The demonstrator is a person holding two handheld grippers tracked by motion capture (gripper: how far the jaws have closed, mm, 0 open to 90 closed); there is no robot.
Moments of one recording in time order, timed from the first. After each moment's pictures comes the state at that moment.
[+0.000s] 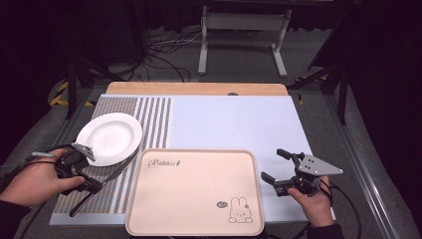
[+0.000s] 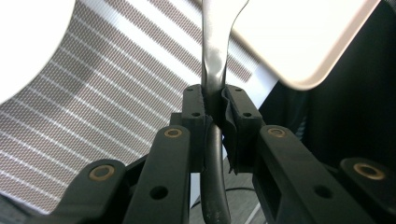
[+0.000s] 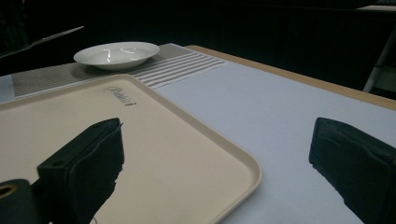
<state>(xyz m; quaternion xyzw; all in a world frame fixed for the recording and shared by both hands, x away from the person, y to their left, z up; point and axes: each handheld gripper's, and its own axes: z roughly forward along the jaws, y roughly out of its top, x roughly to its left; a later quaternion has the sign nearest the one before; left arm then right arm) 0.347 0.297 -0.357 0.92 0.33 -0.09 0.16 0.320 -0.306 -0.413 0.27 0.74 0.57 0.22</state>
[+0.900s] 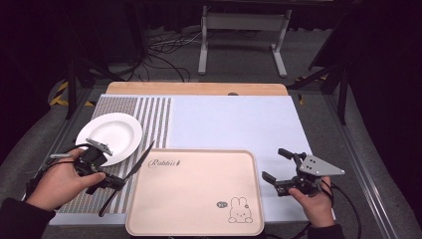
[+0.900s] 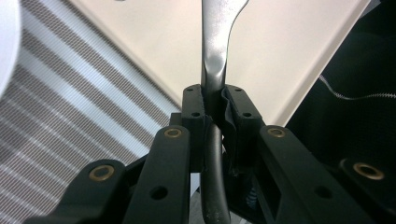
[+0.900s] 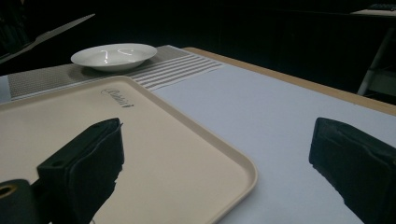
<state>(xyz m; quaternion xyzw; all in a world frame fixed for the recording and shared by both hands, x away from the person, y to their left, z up) 0.345 0.251 -0.359 0.89 0.36 -0.12 0.24 0.318 -0.307 -0.410 0.27 0.74 0.57 0.23</state>
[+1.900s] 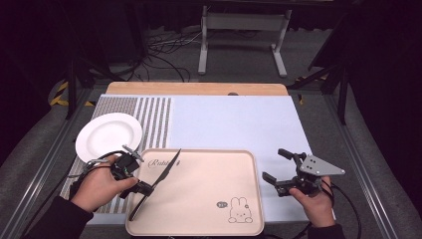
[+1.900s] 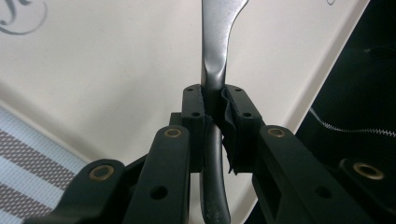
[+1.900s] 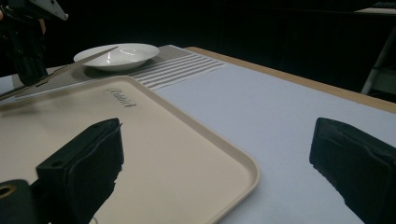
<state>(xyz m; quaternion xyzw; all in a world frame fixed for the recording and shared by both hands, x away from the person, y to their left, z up) 0.353 0.193 -0.396 0.89 0.35 -0.16 0.24 0.318 -0.308 -0.411 0.27 0.74 0.57 0.23</state>
